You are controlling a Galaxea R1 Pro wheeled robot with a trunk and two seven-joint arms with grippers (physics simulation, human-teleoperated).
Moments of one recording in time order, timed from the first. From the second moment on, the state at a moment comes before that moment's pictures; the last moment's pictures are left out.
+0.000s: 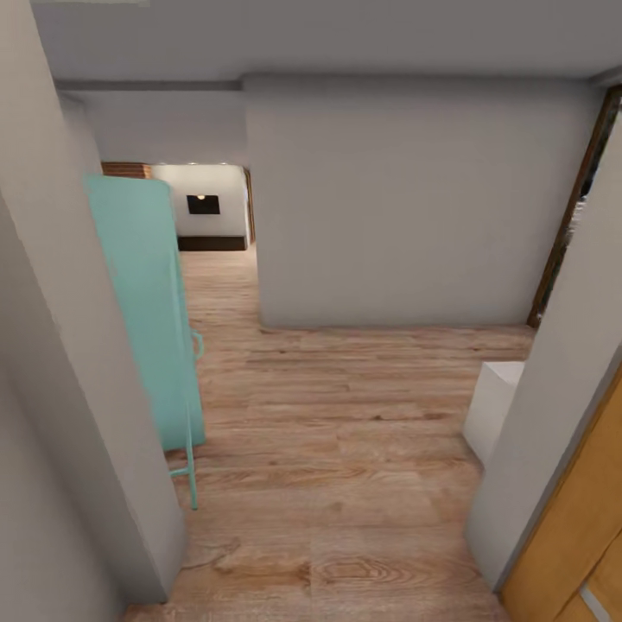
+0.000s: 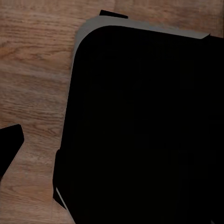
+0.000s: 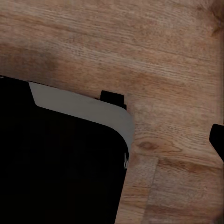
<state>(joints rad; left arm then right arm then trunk) 0.00 0.01 0.01 -0.07 0.20 -0.01 0.01 -0.13 -0.03 0.67 0.02 -0.45 -0.17 0.04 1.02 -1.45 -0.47</state>
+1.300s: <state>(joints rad) 0.00 0.01 0.01 -0.07 0.20 0.00 0.01 -0.13 -0.05 0.68 0.02 -0.45 -0.18 0.04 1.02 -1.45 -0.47</state>
